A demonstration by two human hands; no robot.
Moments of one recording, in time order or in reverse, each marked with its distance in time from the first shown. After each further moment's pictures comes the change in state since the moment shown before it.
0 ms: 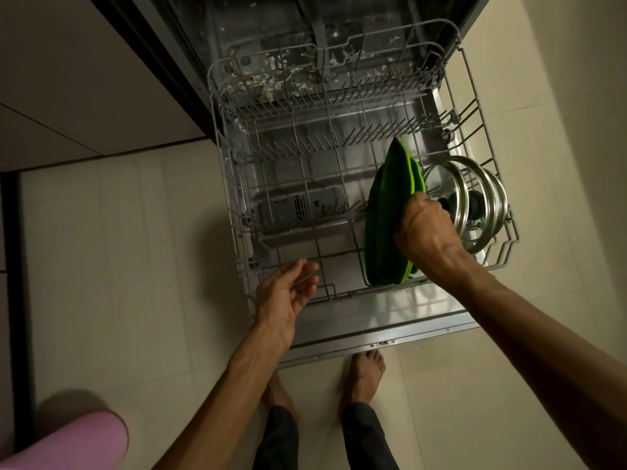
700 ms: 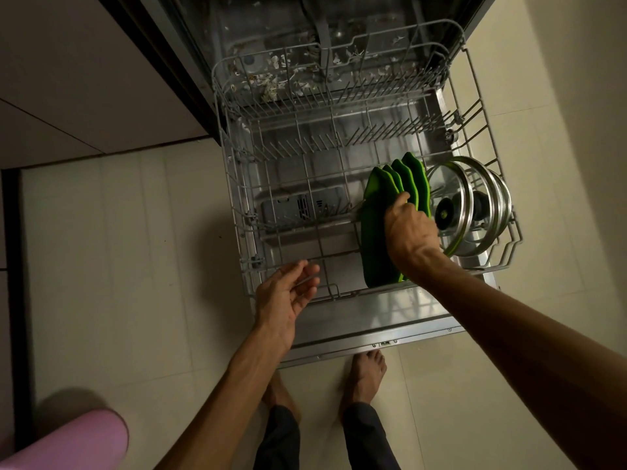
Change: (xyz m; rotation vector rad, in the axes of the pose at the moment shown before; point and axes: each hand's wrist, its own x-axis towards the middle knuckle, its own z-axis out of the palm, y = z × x) left_hand 0.000 0.000 -0.007 0.015 0.005 0.005; right_hand 0.017 -0.008 0.038 -0.402 0.009 -0.085
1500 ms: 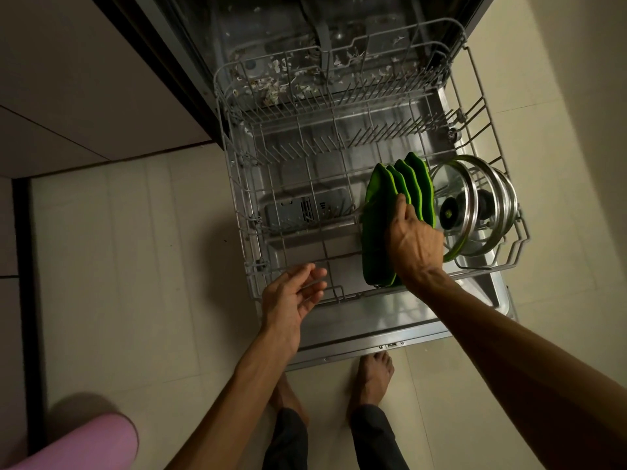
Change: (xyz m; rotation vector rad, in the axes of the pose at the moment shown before) left_hand -0.004 -0.001 0.003 0.062 -0.006 0.029; right_hand -0.004 0.008 0.034 0.126 0.164 -0.035
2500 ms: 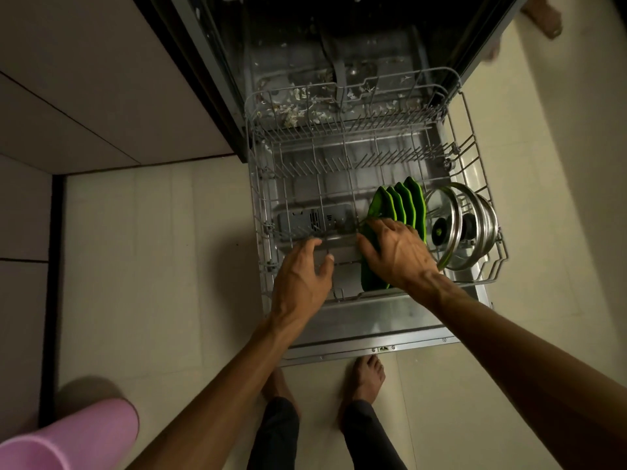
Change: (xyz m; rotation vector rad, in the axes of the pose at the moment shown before) left_hand -0.024 0.030 0.019 1.218 0.054 0.745; right_hand -0.030 -0.016 -0.064 0.187 -0.087 -0.283
